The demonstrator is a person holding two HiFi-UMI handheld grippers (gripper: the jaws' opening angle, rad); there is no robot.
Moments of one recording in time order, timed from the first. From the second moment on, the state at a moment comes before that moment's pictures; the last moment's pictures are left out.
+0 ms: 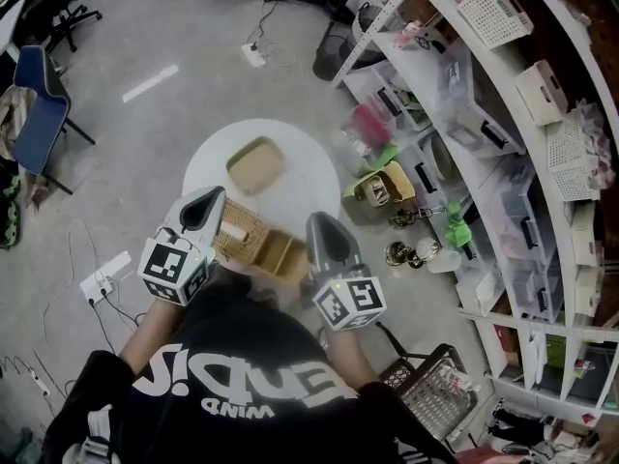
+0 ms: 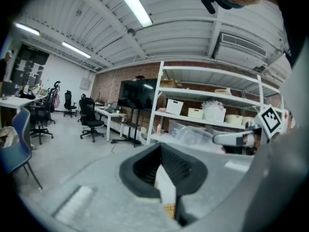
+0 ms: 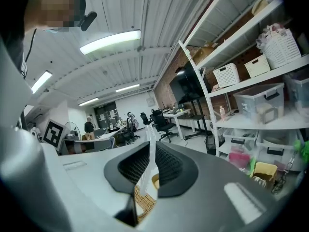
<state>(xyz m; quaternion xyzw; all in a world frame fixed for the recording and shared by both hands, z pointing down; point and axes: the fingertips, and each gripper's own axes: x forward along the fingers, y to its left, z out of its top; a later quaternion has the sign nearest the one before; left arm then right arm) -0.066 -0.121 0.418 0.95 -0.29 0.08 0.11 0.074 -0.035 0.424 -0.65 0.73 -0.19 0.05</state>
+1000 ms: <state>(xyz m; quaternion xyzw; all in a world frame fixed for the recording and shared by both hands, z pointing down) -0.117 0.010 0.420 0.92 -0.37 0.07 0.09 0.063 0.060 0.442 -0.63 0.76 -0.17 0.05</state>
